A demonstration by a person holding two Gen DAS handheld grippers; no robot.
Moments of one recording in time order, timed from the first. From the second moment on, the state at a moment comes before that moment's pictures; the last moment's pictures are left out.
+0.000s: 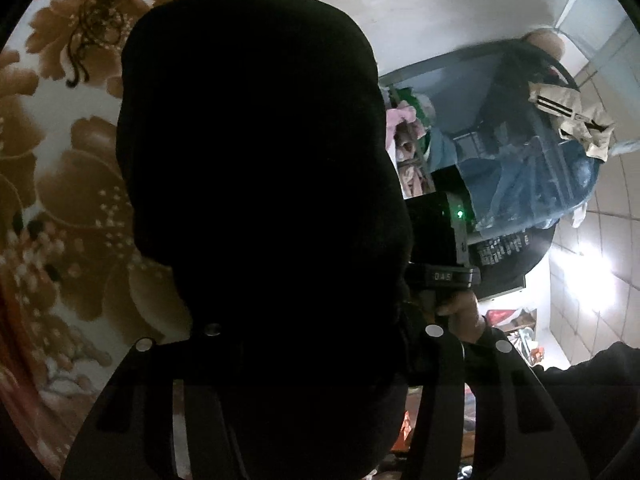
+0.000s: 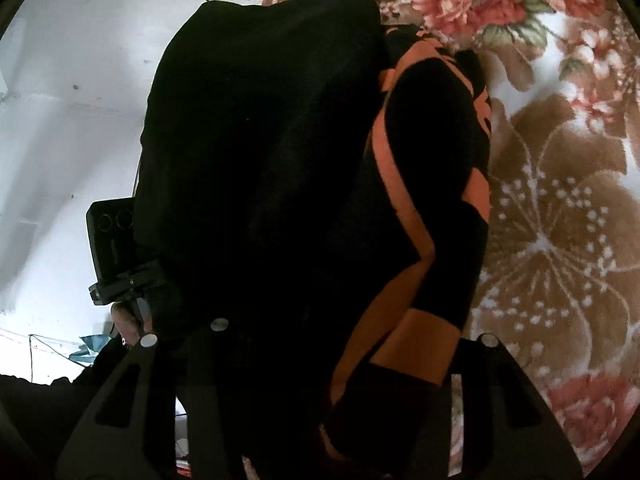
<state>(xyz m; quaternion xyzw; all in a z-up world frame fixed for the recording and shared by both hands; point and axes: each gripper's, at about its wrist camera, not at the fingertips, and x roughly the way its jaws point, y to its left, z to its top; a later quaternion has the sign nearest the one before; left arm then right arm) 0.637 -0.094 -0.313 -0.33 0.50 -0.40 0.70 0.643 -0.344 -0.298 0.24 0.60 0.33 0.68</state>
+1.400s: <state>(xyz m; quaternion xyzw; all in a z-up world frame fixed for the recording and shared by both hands) 0.508 -0.589 -0.126 -0.16 0.54 -0.72 0.41 0.250 -0.776 -0.086 0.44 0.40 0.03 0.80</state>
